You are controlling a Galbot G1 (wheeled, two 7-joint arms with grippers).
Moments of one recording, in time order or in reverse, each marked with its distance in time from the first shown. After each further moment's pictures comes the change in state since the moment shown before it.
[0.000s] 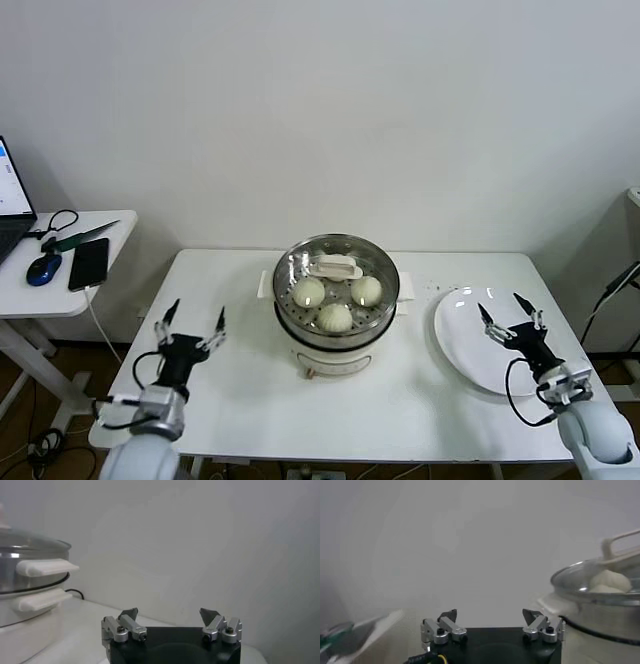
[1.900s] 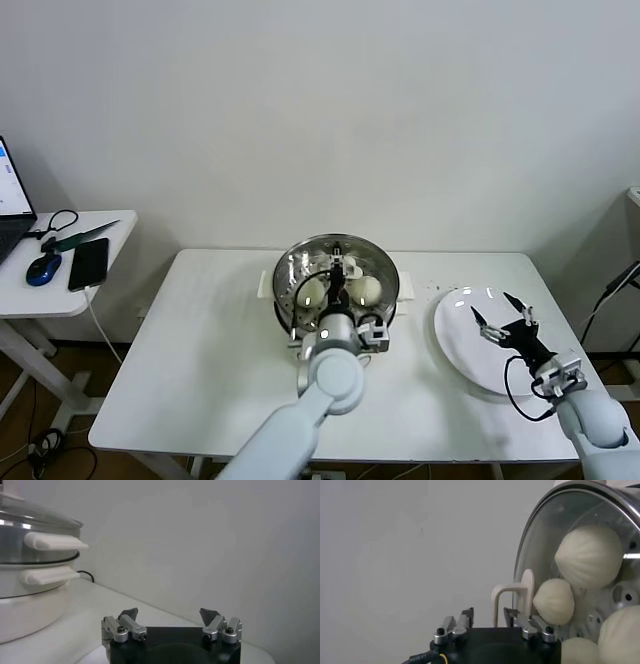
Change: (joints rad) left arm -0.650 -0.147 0.794 0.338 1.477 0.656 0.328; right arm 0.085 -0.057 -0.079 -0.098 -0.045 0.005 -0.047
